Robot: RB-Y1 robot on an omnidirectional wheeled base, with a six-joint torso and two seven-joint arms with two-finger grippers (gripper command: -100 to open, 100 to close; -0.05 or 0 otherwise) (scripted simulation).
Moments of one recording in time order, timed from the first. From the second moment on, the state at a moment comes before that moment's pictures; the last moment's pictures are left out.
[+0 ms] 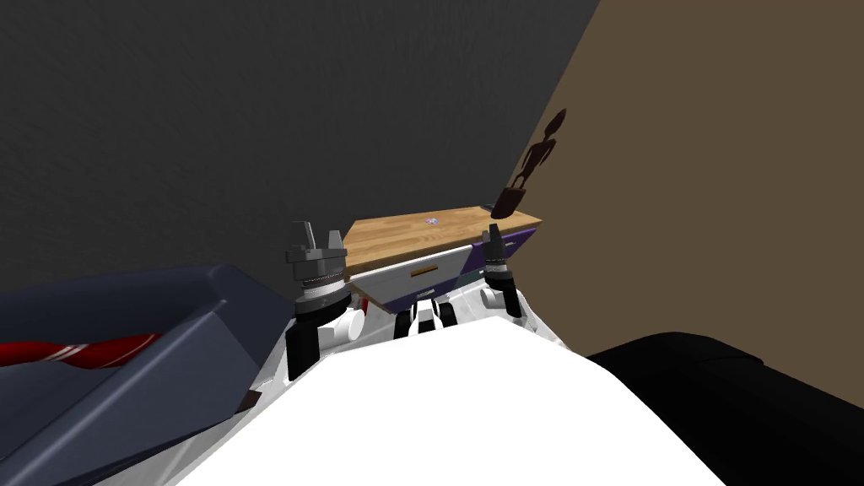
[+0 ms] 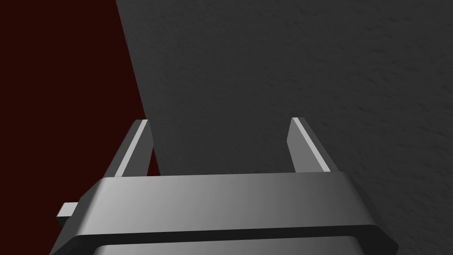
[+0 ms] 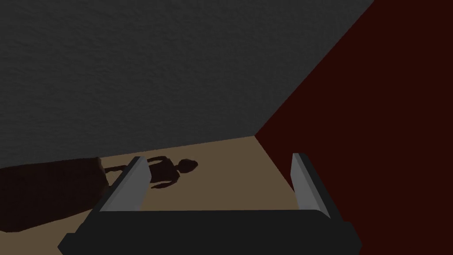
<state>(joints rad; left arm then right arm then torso) 0.46 0.05 -0.07 -2.38 0.01 -0.44 -0.12 0.46 -0.11 -0.08 -2.22 0.05 -0.51 0.18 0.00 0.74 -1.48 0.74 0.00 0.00</state>
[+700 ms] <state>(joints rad) 0.46 0.05 -0.07 -2.38 0.01 -0.44 -0.12 0.41 -0.16 -0.12 -2.14 0.12 -0.55 0.35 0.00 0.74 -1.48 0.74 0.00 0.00</state>
